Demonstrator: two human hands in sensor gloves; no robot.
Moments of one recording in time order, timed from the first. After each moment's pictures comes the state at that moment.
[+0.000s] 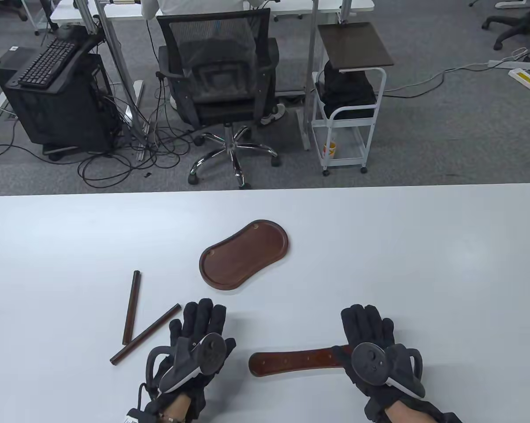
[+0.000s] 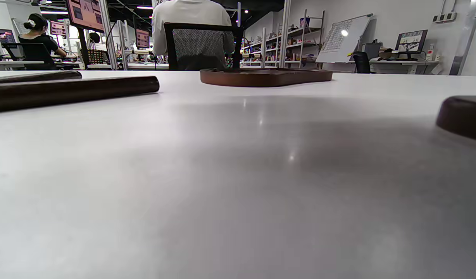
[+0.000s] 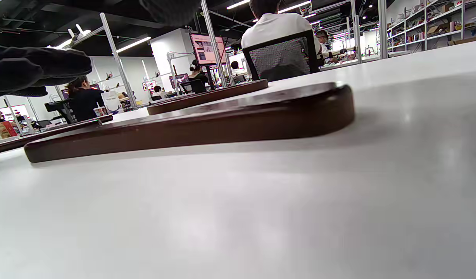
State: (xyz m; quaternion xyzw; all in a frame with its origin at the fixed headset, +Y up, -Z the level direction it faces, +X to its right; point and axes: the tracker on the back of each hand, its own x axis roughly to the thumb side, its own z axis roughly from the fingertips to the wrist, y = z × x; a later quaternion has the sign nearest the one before) left_hand -0.174 -0.746 -0.281 -0.06 -0.10 0.01 0.99; right_hand 0.177 -0.746 -0.256 0.12 0.00 0.99 0.12
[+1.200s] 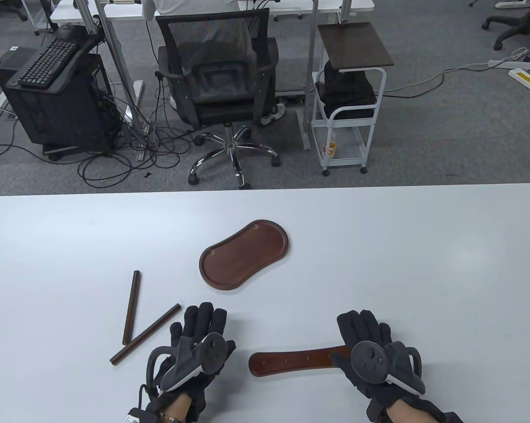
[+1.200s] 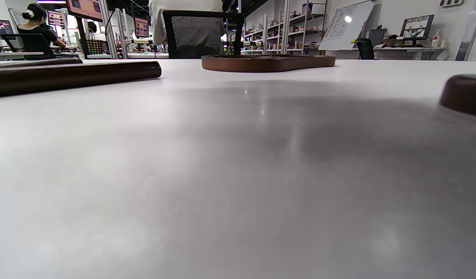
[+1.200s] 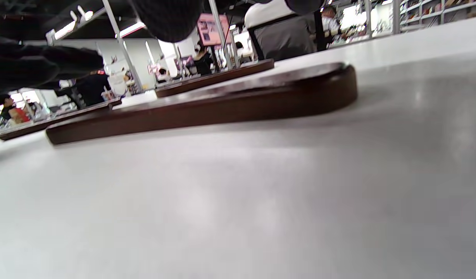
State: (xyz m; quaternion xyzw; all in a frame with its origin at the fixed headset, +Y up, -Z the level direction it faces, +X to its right) left_hand -0.172 -0.746 -0.280 -0.08 -0.10 0.00 0.99; right_hand 0.175 -0.750 -0.257 0.15 0.05 0.98 0.11
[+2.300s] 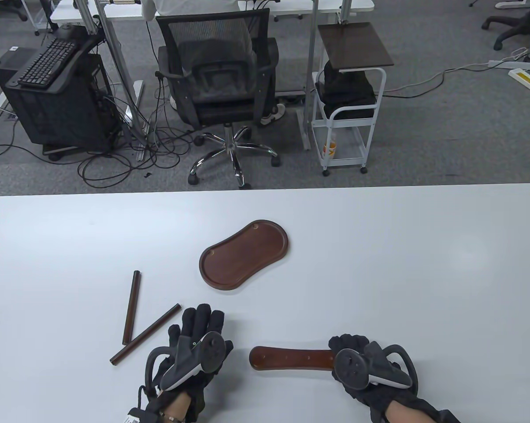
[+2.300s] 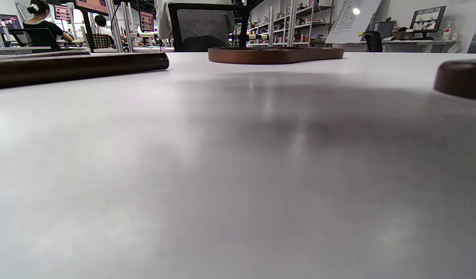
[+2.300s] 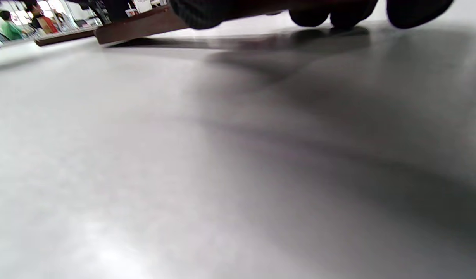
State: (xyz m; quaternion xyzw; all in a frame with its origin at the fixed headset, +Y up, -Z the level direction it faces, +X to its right) left_hand -0.174 -0.747 -0.281 -0.09 -0.09 0.00 0.99; right_hand 0.160 -0.765 -0.257 0.22 0.15 0.96 0.04
